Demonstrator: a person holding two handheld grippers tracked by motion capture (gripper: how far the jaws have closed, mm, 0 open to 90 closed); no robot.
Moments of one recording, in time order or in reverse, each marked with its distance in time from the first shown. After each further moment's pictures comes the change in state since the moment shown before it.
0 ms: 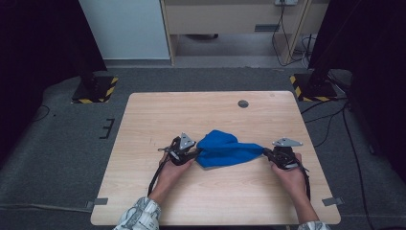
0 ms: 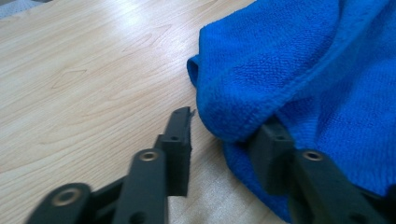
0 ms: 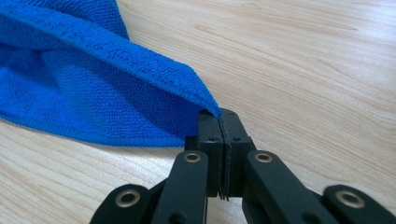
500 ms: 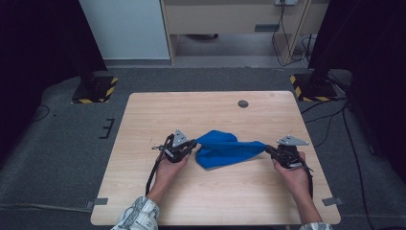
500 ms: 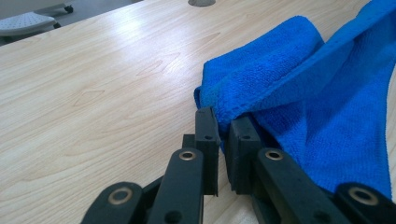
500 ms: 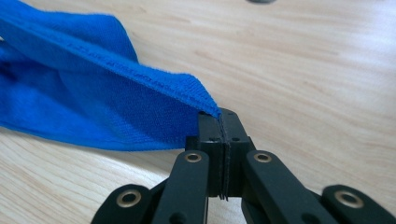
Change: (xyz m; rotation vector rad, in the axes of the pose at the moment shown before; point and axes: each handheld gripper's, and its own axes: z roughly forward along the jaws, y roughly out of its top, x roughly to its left) left arm 0.008 0.009 -0.021 -0.078 -0.011 -0.044; right arm -0.002 0.010 -0.017 -0.063 0.006 0.009
